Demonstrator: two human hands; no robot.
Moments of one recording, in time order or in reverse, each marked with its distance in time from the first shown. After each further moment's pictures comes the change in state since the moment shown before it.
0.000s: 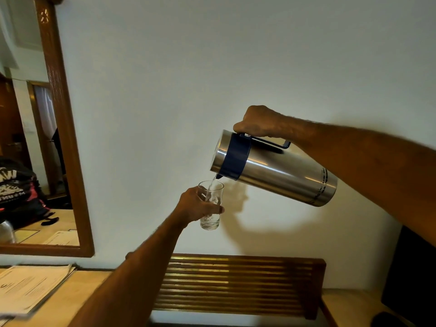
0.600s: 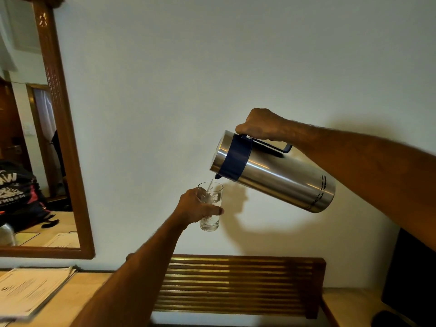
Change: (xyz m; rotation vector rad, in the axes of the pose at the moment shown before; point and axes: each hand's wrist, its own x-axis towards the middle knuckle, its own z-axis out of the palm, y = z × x) left_hand -0.002 -0.002 0.001 -0.020 -0.008 -0.016; right_hand -0.007 0.010 0.000 0.055 0.010 0.036
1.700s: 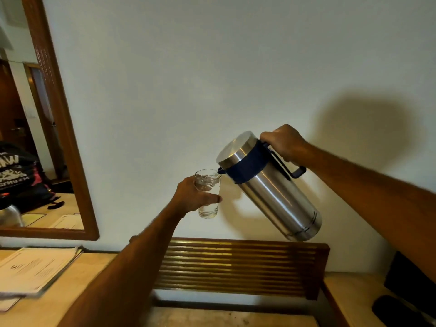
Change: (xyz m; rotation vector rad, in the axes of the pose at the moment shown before) left_hand 0.014 -0.025 0.000 -0.010 -0.003 0.038; right_hand -0.054 0.051 0.058 0.522 0.112 0.258
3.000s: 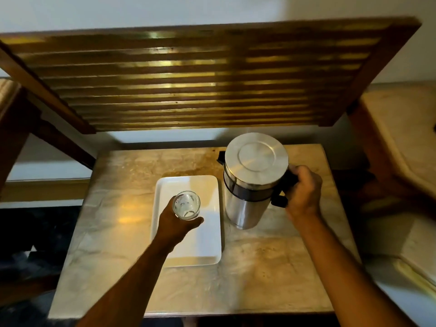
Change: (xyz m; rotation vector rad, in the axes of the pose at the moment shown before) left_hand -0.249 -0.478 0.316 -0.113 -0.092 -0.748; right_hand -0.303 0.503 0.283 0.709 0.328 0.721
